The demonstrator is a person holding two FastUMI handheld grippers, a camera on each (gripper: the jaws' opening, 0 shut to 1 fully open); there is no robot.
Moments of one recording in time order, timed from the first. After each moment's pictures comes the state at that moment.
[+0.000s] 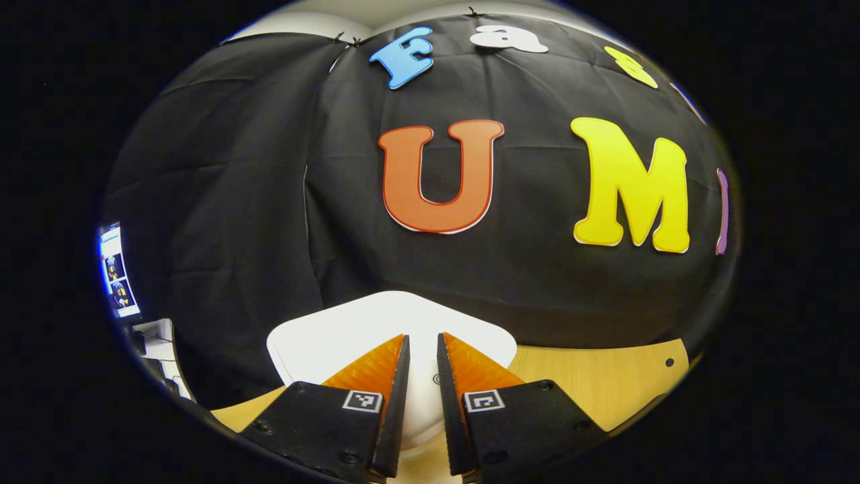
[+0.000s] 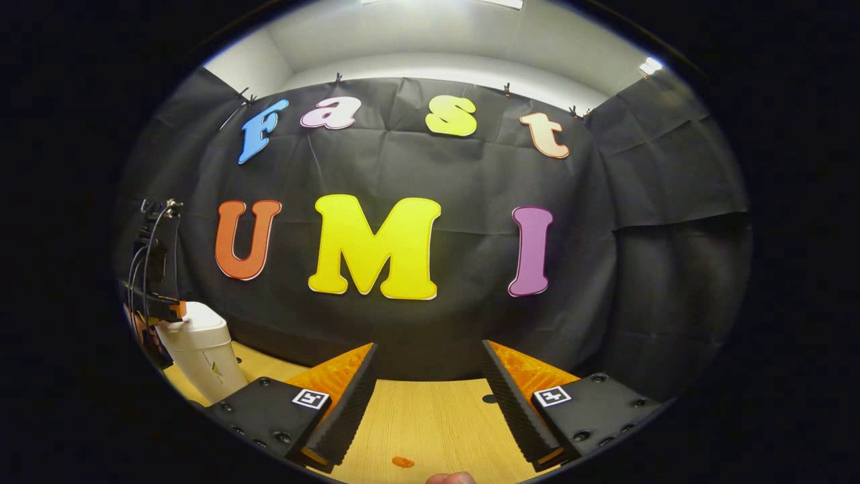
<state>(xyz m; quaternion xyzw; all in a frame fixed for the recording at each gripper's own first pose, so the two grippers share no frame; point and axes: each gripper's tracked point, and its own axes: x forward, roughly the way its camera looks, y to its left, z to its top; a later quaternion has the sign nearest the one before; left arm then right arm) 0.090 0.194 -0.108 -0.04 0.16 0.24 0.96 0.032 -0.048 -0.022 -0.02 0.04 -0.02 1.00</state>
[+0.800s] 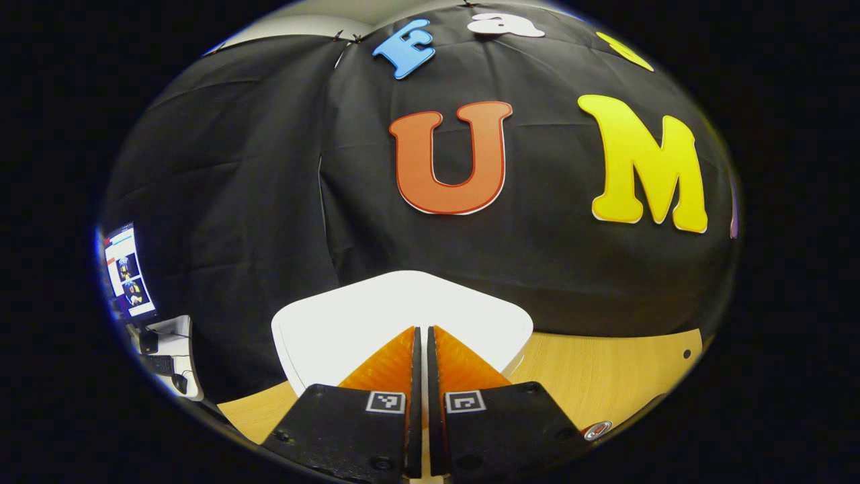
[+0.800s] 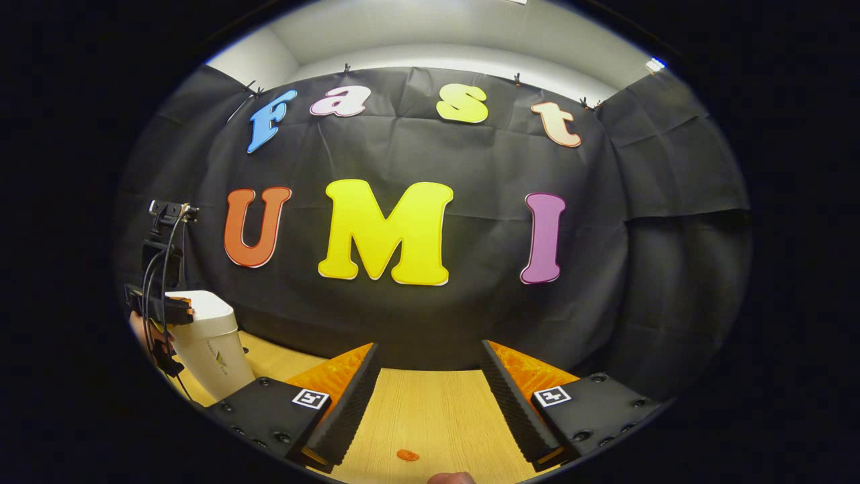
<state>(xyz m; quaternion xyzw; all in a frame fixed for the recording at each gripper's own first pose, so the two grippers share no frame) 0.083 0.196 -0.126 -0.02 0.16 0.28 0.95 0.033 -0.034 -0.042 -0.02 0.07 0.00 1.00</state>
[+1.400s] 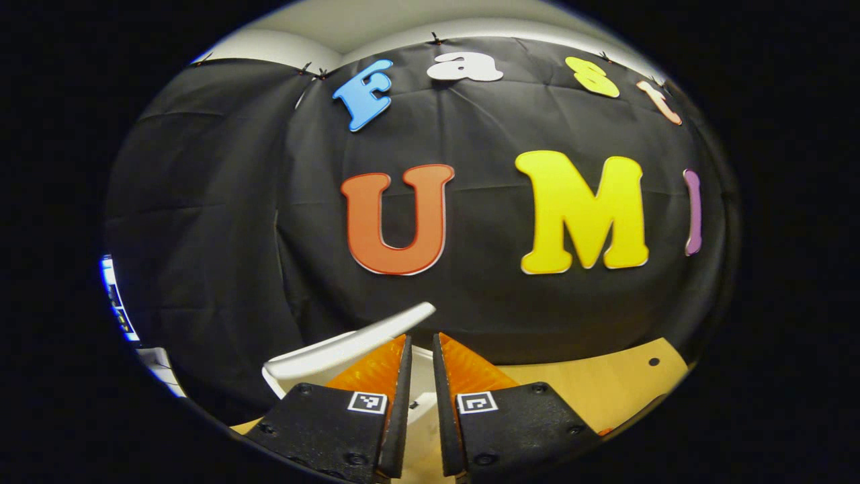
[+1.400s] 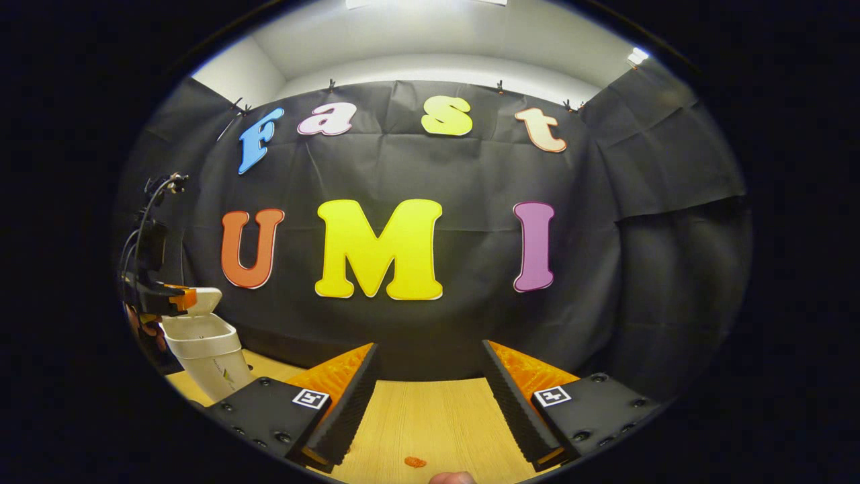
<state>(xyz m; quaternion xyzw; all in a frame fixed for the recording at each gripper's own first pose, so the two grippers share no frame) 0.085 0.120 -0.033 -0.01 0.08 0.13 0.99 0.027 -0.051 -0.020 0.01 0.03 -0.01 1.00</state>
